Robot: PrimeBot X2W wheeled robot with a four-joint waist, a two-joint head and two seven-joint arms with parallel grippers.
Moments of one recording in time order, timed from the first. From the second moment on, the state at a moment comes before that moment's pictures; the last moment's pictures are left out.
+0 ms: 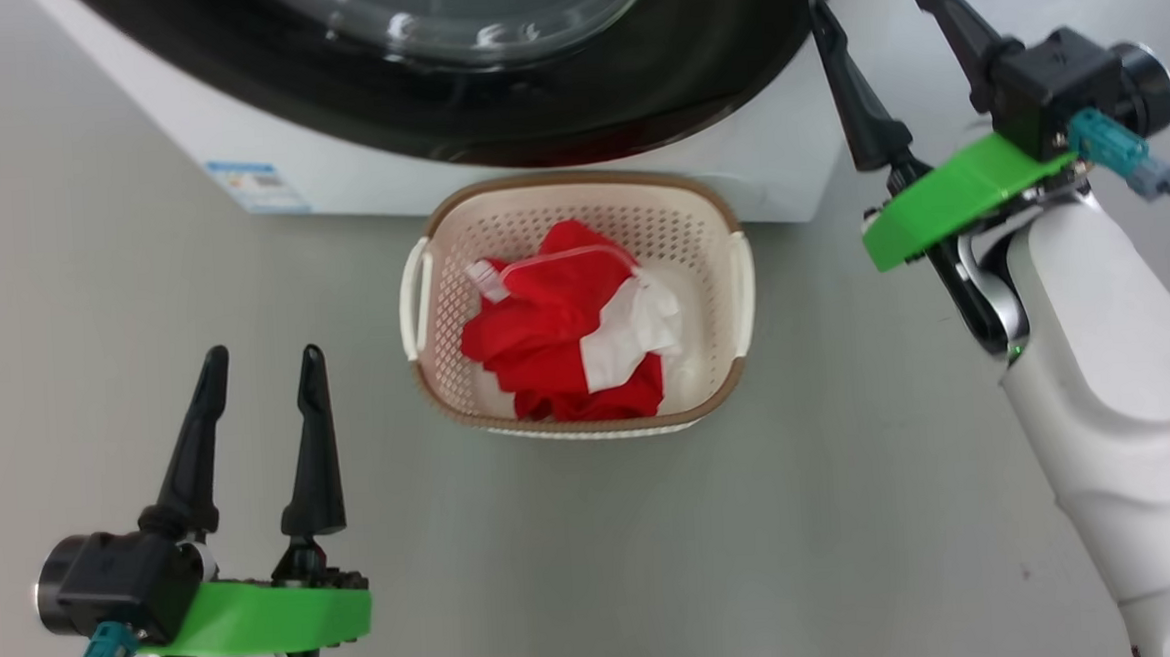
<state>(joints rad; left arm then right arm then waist) -0.21 0.04 -0.01 0.04 -0.20 -0.06 -0.25 -0.83 -0.12 0.21 0.58 0.21 0.13 -0.26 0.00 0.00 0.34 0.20</state>
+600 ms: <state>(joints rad) -0.15 0.04 0.00 0.00 -0.21 -0.12 -0.25 -0.49 -0.09 0.05 0.38 0.19 0.13 -0.26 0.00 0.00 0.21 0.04</state>
